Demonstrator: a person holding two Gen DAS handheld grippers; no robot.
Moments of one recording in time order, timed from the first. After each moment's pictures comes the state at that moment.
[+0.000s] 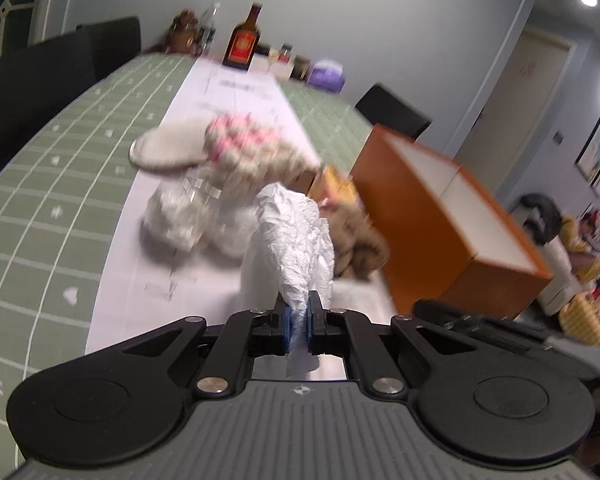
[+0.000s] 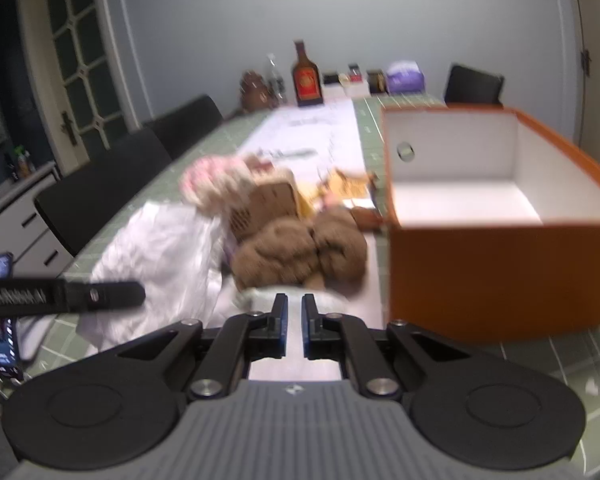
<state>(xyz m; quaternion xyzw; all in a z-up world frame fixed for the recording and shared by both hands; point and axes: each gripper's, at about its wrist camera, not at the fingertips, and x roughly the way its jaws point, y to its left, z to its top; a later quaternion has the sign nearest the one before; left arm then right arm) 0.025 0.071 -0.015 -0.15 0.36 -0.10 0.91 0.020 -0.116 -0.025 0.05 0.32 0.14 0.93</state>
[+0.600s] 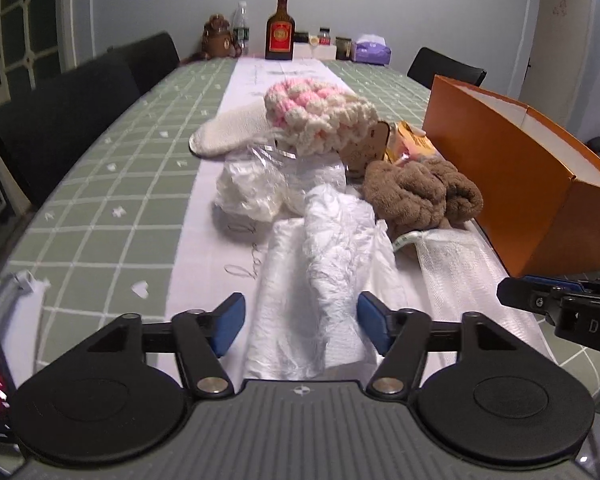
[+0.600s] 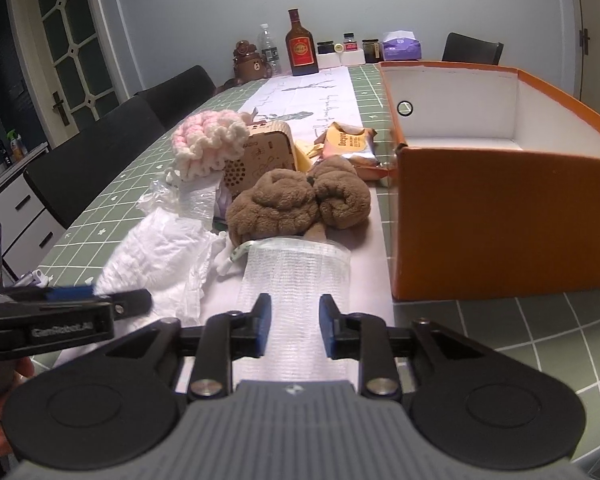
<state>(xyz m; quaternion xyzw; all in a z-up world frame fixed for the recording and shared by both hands) 0.016 0.064 -0.039 -0.03 0.36 -0.01 0.93 0.021 -0.107 -0.049 0.05 0.35 0.13 0.92</state>
